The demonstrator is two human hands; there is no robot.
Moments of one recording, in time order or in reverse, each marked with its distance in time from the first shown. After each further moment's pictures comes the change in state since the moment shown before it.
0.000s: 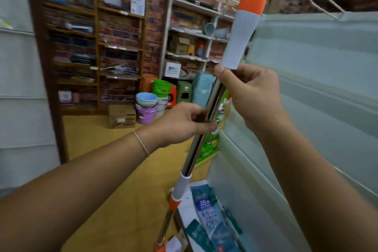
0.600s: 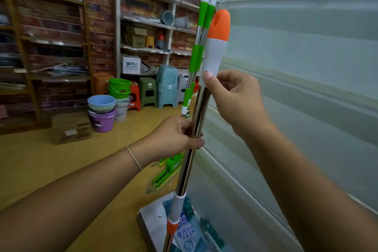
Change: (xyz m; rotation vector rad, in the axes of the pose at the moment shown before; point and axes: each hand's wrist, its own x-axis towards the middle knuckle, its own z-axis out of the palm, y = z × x) left_hand 0.217 -0.098 0.067 -0.110 -0.164 -0.038; right_hand 0.133 0.152 -0.070 -0.278 0.143 0.124
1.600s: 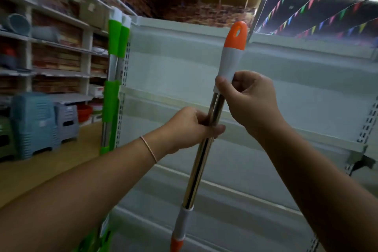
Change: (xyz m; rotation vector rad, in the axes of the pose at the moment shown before) left_hand 0.292 0.049 -0.016 -0.184 -0.531 0.350; right_hand 0.193 0.034 -0.012 -0.552 0.512 -0.095
